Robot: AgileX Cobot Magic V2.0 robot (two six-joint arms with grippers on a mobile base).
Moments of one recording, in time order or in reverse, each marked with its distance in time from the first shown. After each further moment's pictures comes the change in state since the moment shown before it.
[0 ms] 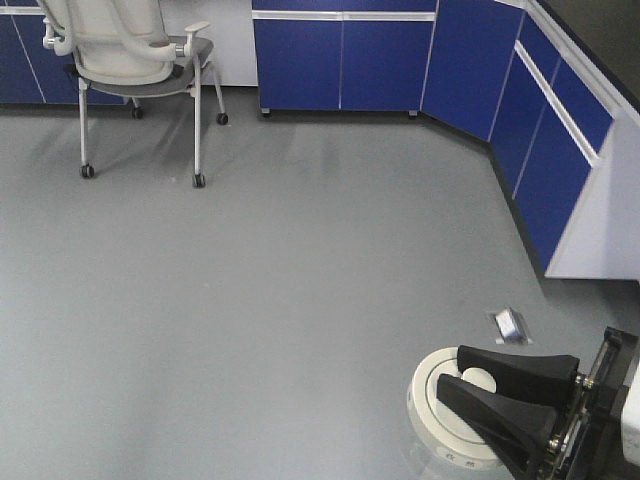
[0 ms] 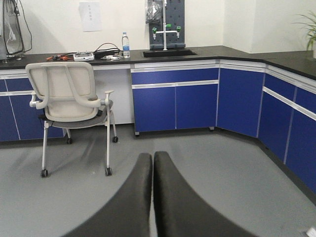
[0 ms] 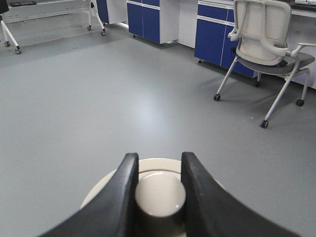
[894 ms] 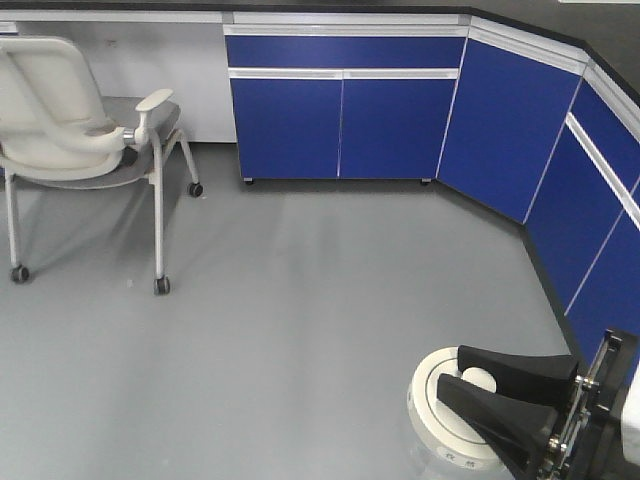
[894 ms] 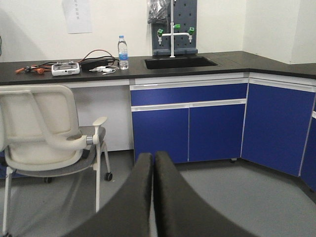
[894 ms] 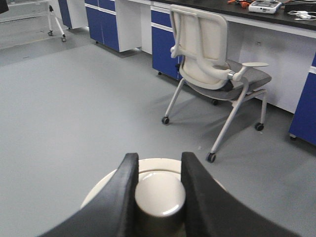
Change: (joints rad) left arm 0.000 0.000 0.000 0.000 0.001 0.000; right arm 0.000 0.000 0.000 0.000 0.001 0.000
